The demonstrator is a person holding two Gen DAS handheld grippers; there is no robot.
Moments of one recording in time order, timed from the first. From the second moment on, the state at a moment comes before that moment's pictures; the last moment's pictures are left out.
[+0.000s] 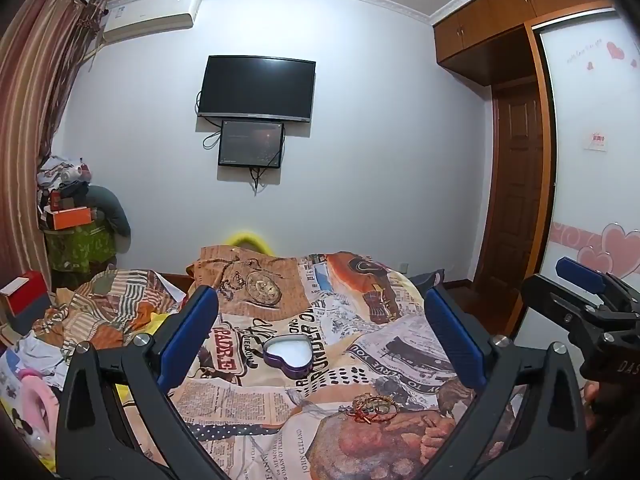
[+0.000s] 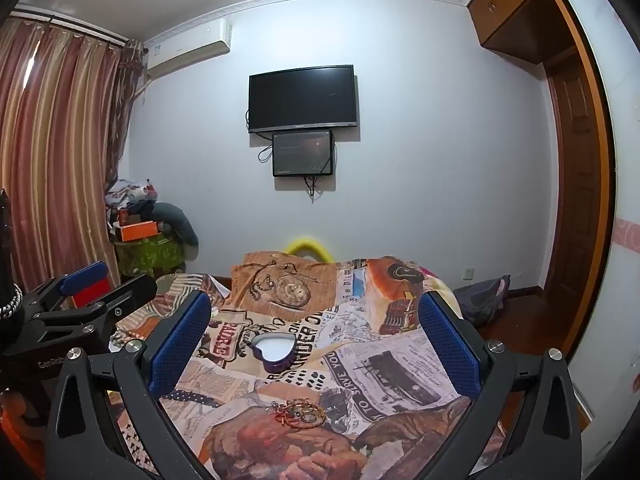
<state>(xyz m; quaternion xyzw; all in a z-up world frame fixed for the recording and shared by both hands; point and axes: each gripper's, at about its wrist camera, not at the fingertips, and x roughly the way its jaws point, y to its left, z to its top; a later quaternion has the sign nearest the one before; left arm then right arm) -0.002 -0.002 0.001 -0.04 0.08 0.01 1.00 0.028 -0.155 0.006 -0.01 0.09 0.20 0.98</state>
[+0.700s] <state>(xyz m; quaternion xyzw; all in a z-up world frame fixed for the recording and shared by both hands) 0.003 -0.003 0.000 -0.05 0.09 0.01 1.00 0.024 -0.148 0.001 -0.01 0.10 0.20 0.97</state>
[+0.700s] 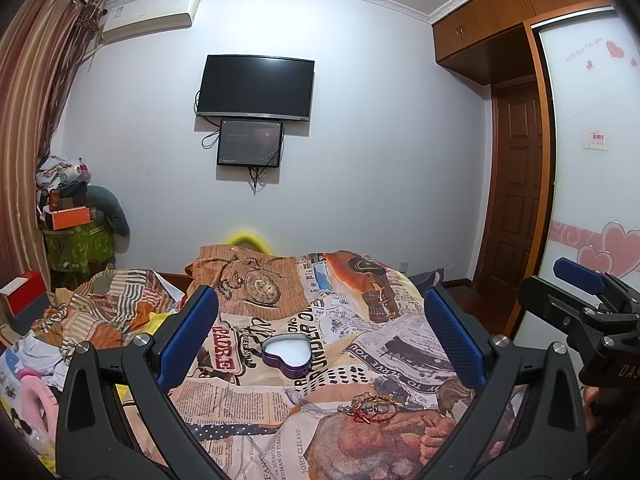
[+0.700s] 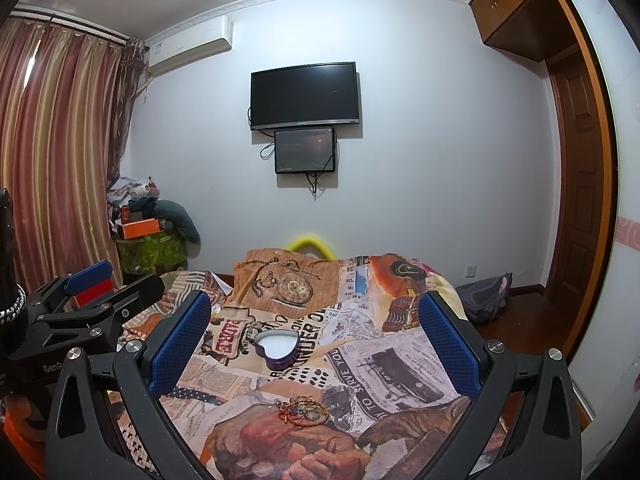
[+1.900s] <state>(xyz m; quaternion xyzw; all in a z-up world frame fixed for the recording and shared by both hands) 0.004 -0.002 -0.004 -0.05 0.09 0.01 0.99 0.024 -0.151 0.003 0.00 0.10 0.20 0.97</state>
